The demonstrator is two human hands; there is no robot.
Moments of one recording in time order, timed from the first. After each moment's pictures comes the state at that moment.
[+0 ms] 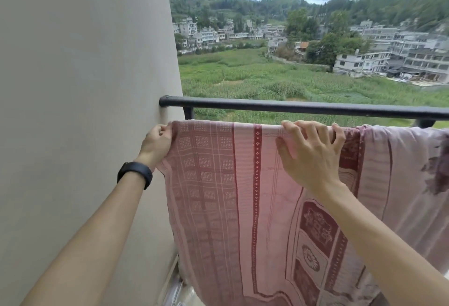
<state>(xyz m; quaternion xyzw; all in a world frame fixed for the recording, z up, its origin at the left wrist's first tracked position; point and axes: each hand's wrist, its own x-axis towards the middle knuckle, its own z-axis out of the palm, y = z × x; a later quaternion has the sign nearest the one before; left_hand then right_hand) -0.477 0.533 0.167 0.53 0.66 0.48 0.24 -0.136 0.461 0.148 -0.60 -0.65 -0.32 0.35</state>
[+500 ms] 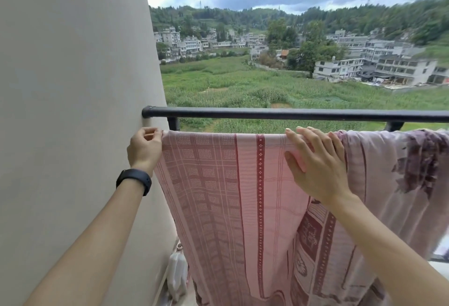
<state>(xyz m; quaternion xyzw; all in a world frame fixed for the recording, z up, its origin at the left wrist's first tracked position) -0.448 0.533 0.182 0.48 0.66 0.55 0.19 -0.083 0.442 0.144 -0.57 -0.67 -0.34 0.33</state>
